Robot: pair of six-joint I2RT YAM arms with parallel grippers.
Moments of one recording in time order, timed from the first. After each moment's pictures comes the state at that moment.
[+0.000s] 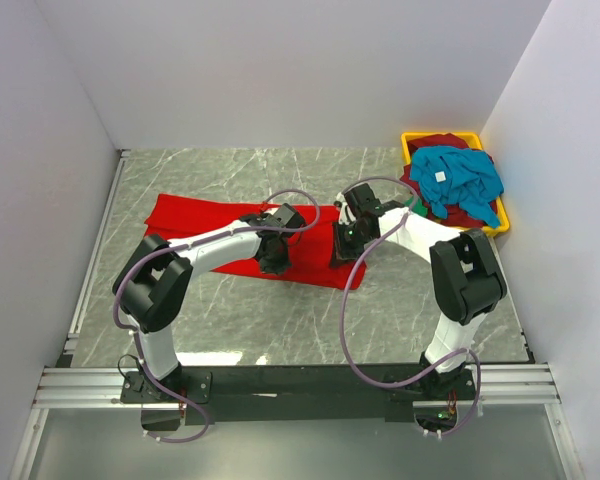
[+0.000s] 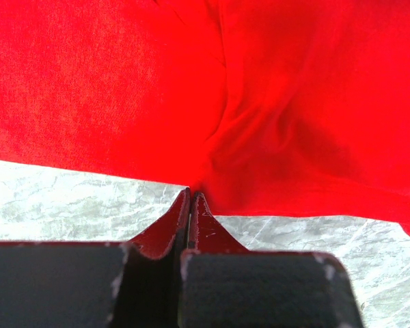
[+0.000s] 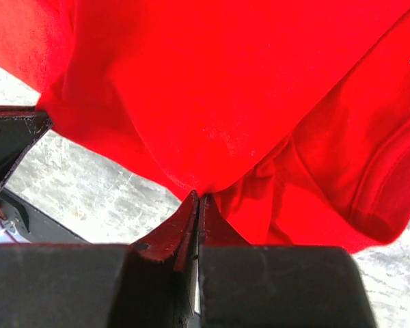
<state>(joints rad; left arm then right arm) -0.74 1.81 1.26 -0.67 -0.20 -0.83 0.43 1.78 1.16 -0.56 -0.37 0.34</state>
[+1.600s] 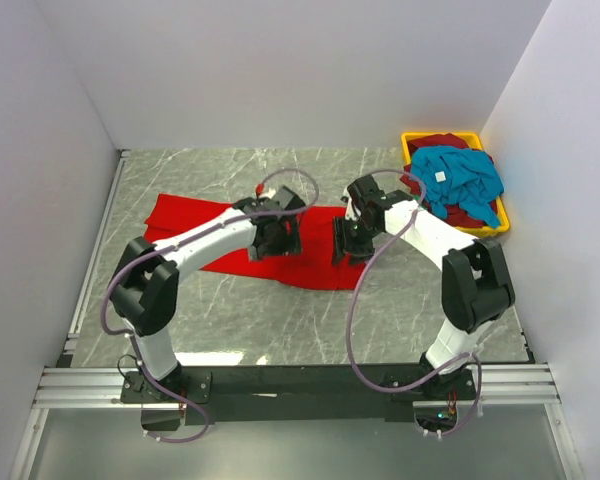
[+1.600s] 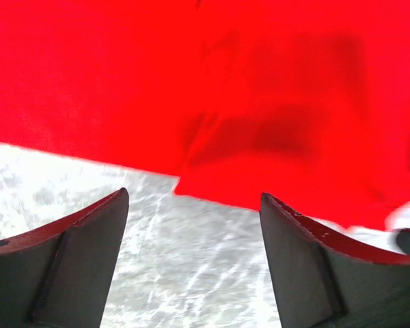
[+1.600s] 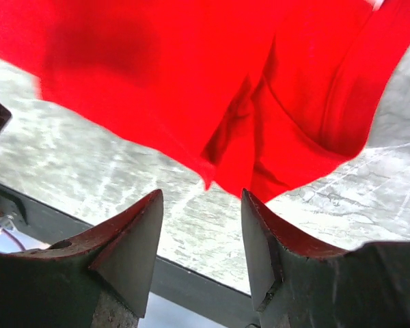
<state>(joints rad) -0.73 1.78 1.39 -0.80 -0.25 -0.85 0.43 1.72 1.25 -0.80 -0.28 0.36</state>
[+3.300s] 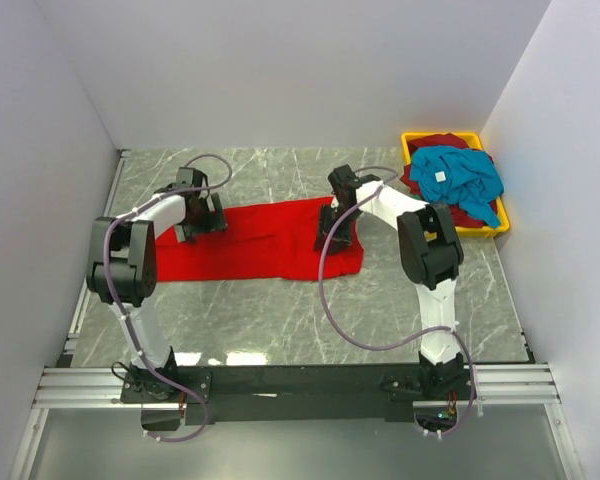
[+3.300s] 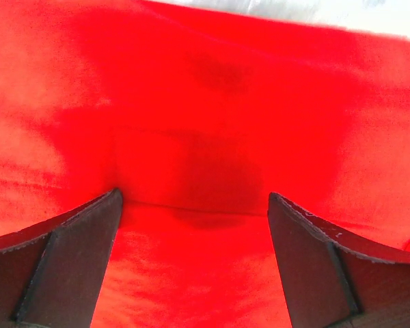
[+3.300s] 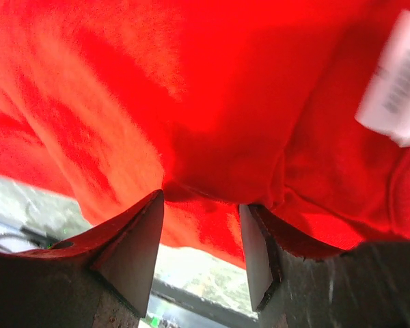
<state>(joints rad) -0.11 1.91 1.28 -0.47 -0.05 -0.40 0.41 2.14 1.59 -0.80 -0.32 0.57</state>
